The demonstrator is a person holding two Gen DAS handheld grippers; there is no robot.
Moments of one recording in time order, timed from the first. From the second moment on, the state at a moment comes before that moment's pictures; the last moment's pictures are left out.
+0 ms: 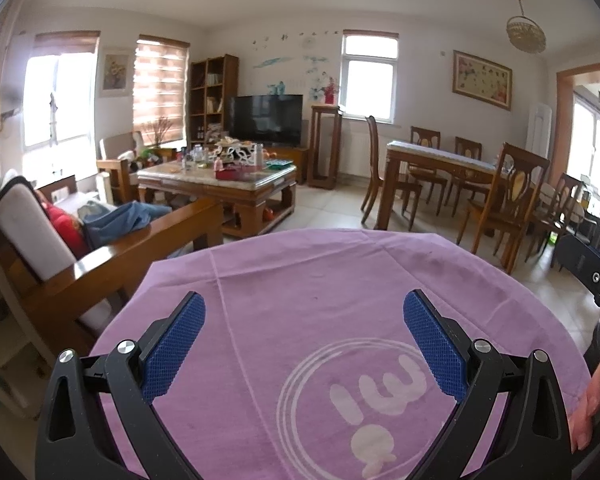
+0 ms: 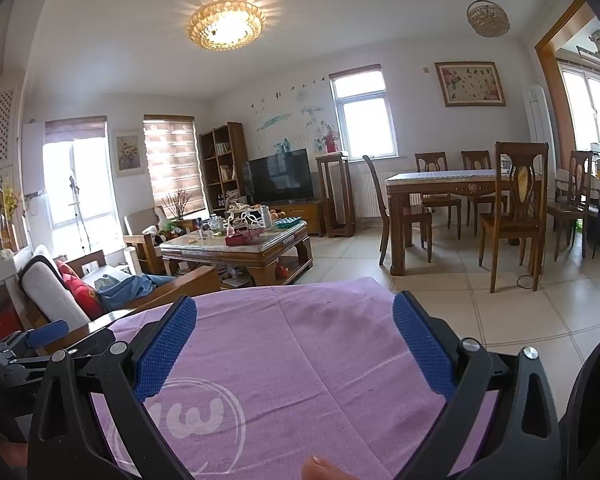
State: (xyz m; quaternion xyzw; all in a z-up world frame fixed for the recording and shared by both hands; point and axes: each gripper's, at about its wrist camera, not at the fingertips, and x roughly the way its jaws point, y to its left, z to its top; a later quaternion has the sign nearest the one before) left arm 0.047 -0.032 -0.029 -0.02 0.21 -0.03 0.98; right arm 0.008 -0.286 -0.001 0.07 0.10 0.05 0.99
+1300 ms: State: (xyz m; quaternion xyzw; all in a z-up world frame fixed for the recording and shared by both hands) left arm 0.044 -0.037 -0.030 0.00 0.22 0.00 0.98; right arm 0.009 -0.289 0.000 0.07 0.10 0.05 0.99
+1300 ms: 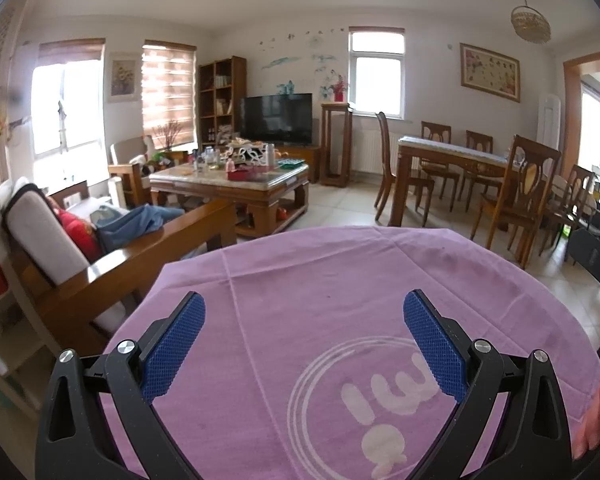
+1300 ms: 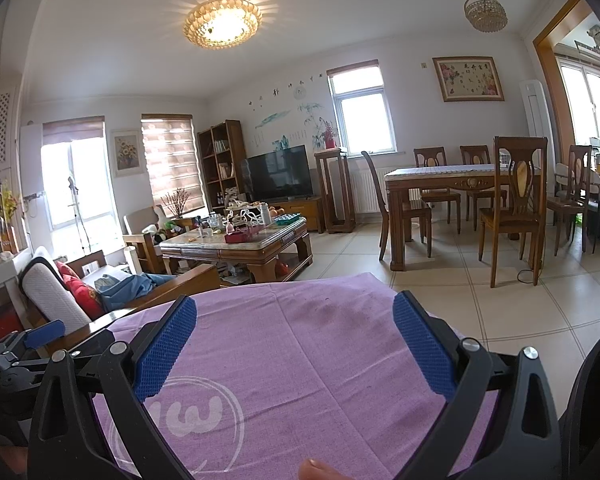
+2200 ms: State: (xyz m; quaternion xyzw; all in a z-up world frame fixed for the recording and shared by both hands) left arm 0.044 -0.036 -0.034 -0.01 0.22 -0.01 0.98; right arm 0.009 -0.293 0.002 0.08 0.10 0.05 0.99
